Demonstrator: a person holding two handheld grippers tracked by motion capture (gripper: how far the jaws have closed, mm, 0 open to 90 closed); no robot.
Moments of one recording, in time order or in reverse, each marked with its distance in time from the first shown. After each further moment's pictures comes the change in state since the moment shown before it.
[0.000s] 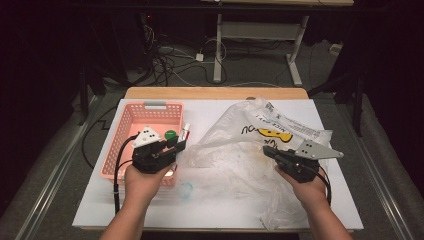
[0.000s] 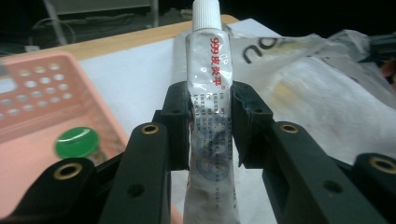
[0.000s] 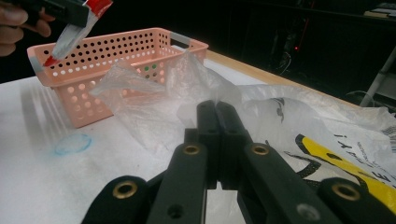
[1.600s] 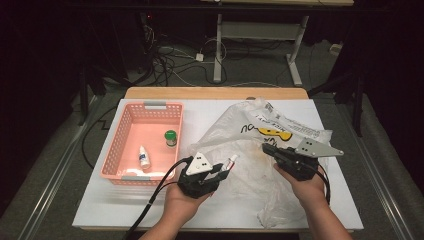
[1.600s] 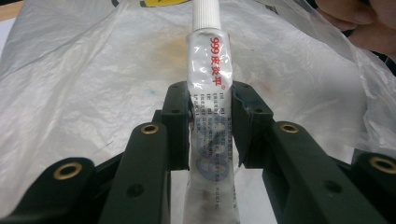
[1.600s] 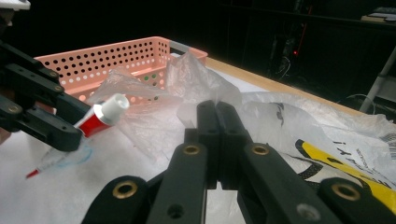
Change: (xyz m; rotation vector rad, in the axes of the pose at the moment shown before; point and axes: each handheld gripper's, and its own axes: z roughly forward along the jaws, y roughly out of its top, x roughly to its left) left arm -0.078 -0.030 0.069 0.102 -0.174 0.153; right arm 0.000 0.005 0.003 -0.025 0.001 0.013
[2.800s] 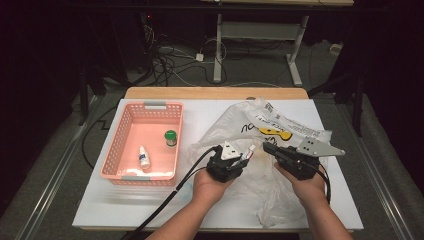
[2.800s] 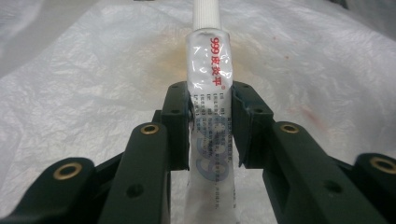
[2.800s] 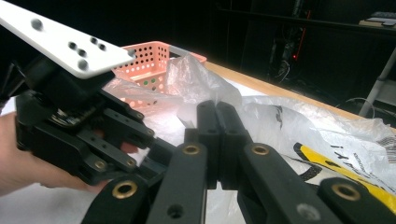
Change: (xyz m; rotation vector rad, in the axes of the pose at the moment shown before) left arm 0.007 0.021 0.087 0.047 0.052 0.010; right arm -0.002 0.001 -0.001 -0.017 -0.002 0.005
